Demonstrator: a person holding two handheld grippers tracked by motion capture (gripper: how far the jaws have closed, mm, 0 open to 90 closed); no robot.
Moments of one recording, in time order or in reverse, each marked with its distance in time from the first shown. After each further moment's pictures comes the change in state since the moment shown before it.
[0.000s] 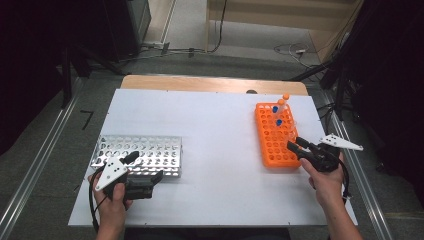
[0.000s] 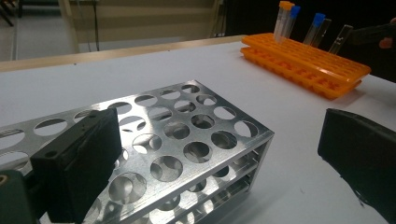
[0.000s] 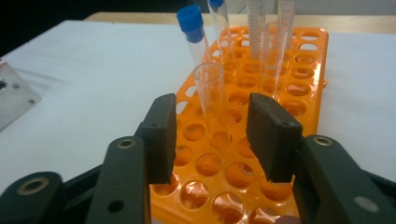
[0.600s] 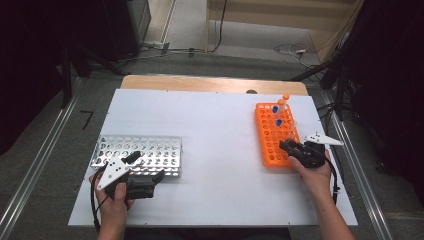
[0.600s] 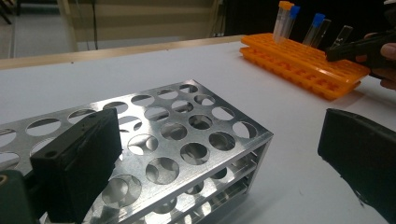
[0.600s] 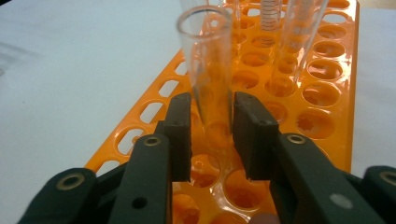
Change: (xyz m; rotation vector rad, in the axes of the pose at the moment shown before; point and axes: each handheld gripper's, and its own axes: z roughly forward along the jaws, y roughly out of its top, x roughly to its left) left arm -0.001 0.000 0.003 0.000 -0.007 -0.008; right arm -0.001 -0.012 0.035 0.058 -0.020 -0.058
